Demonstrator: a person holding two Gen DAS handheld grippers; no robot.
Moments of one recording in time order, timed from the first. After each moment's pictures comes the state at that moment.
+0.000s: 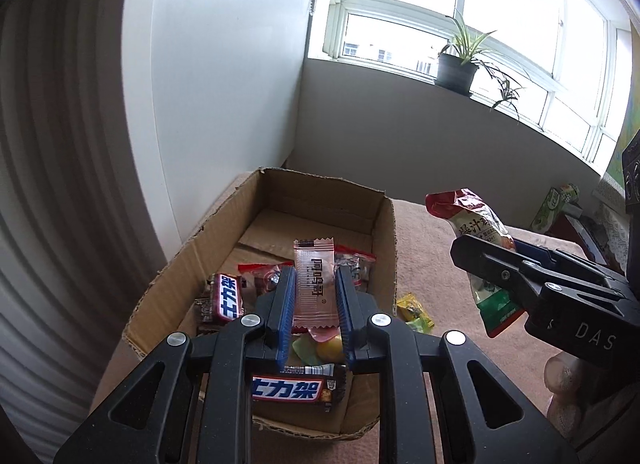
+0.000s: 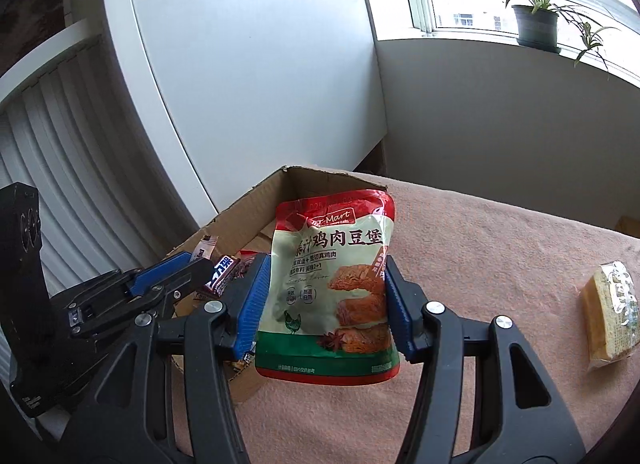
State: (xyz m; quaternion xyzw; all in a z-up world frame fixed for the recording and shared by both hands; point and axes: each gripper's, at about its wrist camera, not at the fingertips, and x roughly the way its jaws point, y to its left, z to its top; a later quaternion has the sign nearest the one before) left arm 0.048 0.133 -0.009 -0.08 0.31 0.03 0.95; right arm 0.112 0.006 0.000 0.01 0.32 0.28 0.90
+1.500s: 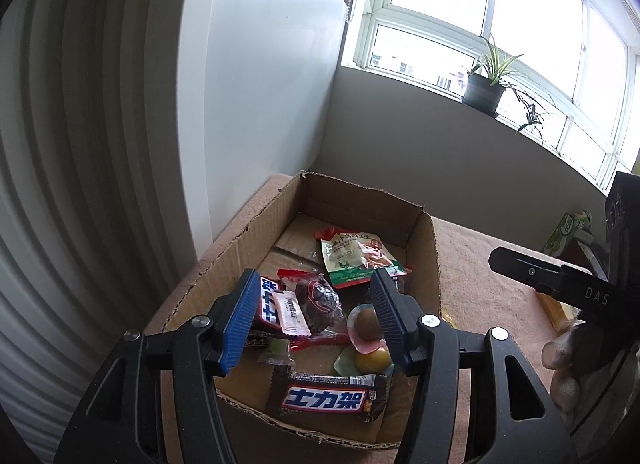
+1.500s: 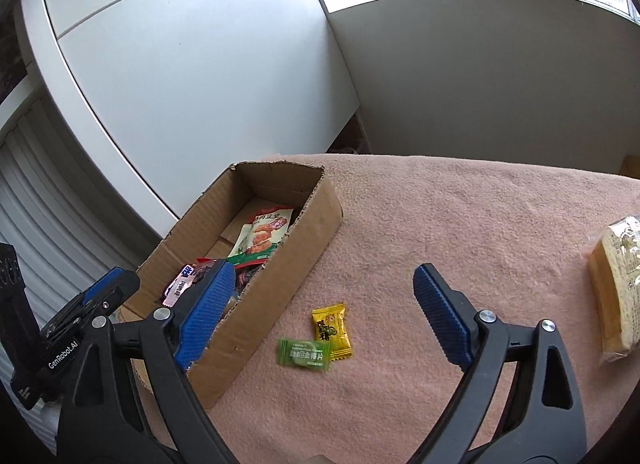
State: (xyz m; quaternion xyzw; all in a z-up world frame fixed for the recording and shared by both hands) left arm 0.049 0.160 -0.015 -0.11 0.29 0.05 0.95; right arm 0.155 -0.053 -0.035 0.10 0.38 0.26 0.88
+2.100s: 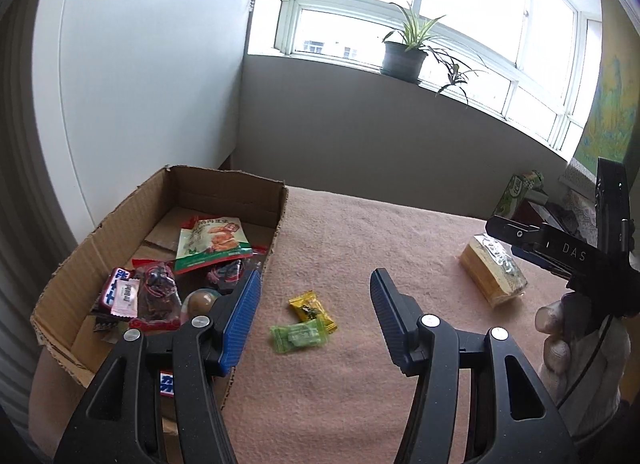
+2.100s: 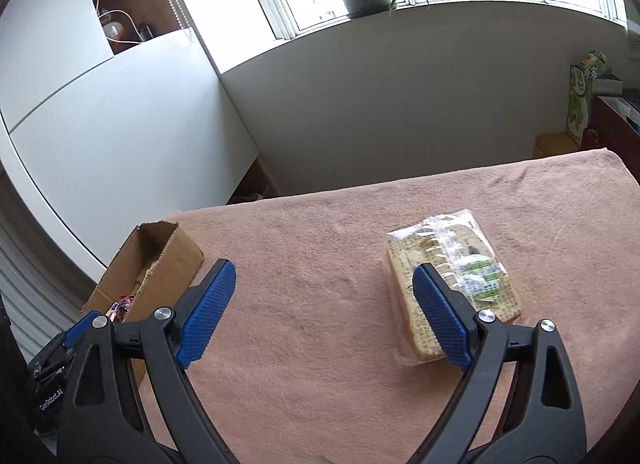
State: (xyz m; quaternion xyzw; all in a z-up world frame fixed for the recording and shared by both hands) left arm 0.062 0.042 -0.016 -0.07 0.31 -0.06 0.95; right arm 0.140 -0.214 -0.032 0.15 0.34 0.12 0.92
